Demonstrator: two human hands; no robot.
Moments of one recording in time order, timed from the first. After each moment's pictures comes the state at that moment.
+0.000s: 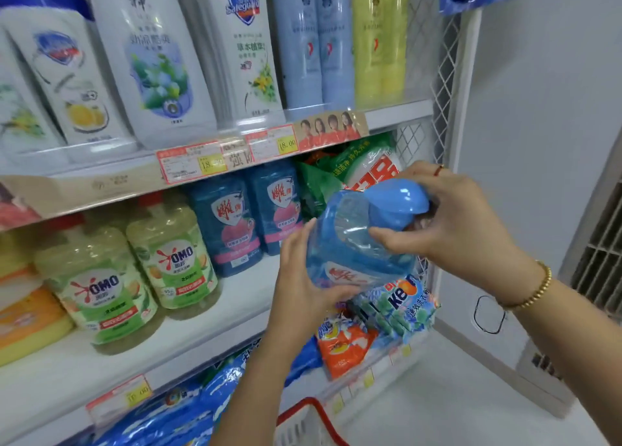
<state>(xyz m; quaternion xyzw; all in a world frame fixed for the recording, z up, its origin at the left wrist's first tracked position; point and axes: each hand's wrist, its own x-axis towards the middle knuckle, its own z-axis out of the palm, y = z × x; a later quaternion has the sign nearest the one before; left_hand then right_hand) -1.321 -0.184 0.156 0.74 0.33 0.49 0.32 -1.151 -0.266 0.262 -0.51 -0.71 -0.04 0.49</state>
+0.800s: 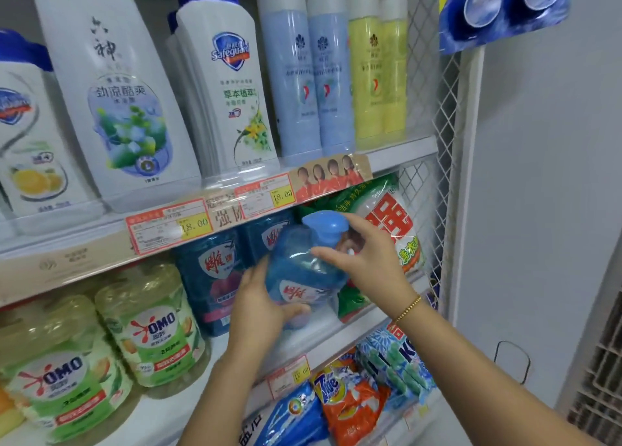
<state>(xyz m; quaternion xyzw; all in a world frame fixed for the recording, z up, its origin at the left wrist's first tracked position) -1.340 -0.075 0.168 0.73 0.49 0.43 0.19 -1.170 -0.126 0.221 -0.44 -0.64 0.11 0.63</state>
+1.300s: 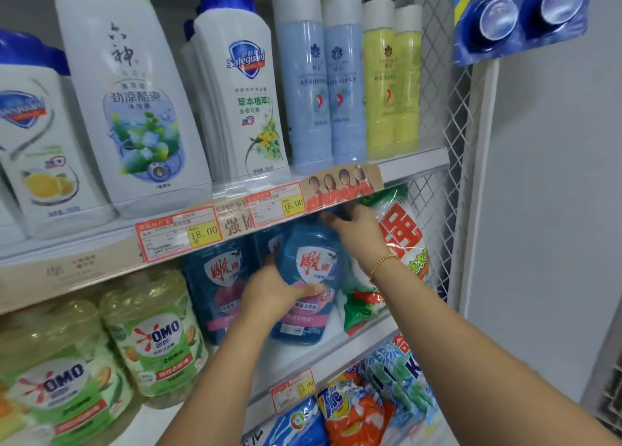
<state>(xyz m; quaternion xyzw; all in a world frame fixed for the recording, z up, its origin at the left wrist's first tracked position) -1.327 -0.046 0.197 0.72 0.55 0.33 0.26 -1.170 -0.058 0.249 -0.51 -0.53 0.25 0.63</state>
